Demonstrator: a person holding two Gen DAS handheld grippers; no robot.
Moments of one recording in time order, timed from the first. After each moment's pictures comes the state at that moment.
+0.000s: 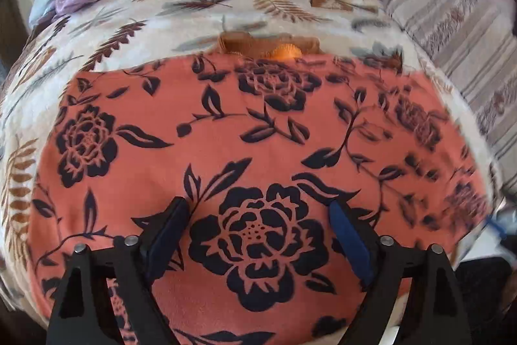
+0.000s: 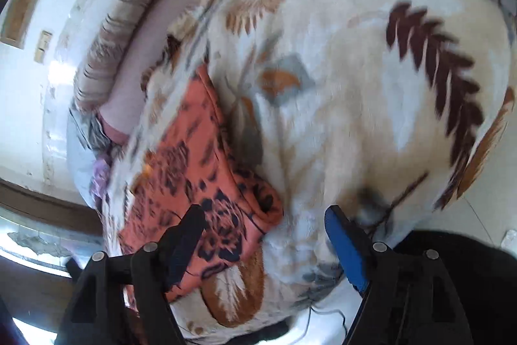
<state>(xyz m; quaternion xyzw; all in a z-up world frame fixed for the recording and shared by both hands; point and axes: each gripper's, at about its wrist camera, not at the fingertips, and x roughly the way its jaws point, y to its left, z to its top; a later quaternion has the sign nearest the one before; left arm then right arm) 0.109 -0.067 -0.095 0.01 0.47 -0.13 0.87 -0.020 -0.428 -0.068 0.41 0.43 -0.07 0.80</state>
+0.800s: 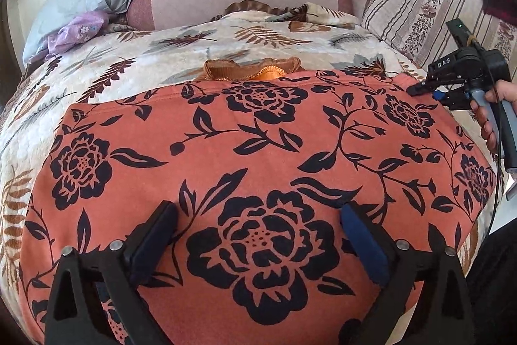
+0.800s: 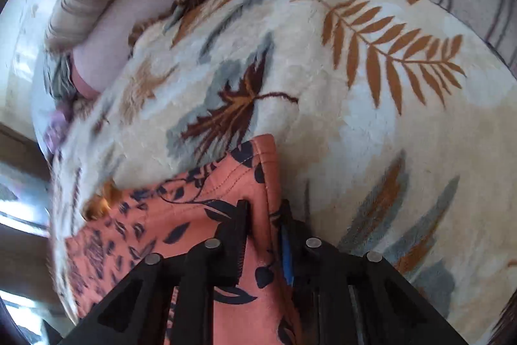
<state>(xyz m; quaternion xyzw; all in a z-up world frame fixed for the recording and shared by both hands) 0.096 -0.063 -0.102 0.02 0.41 -0.16 0.90 0.193 -0.408 -0.086 0.24 0.52 -0.03 0.82</state>
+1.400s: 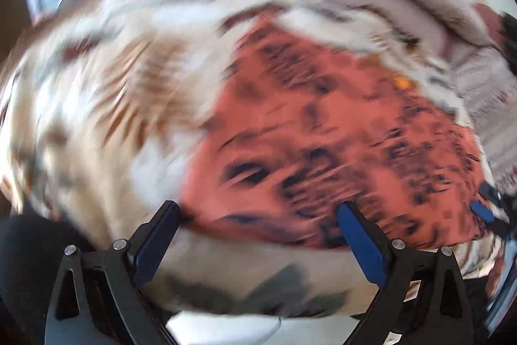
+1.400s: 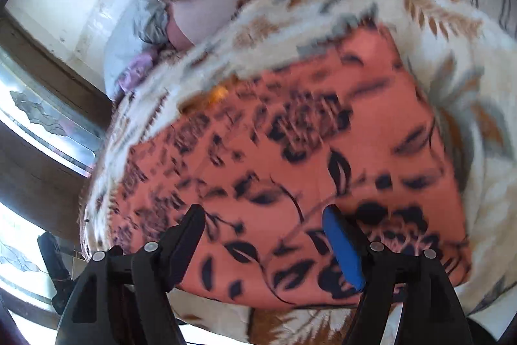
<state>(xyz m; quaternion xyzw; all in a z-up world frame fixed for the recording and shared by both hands) 0.028 0.089 -0.109 -0.16 0.51 0.03 0.84 0.071 -0.293 -0.083 0.23 0.49 0.11 0.83</state>
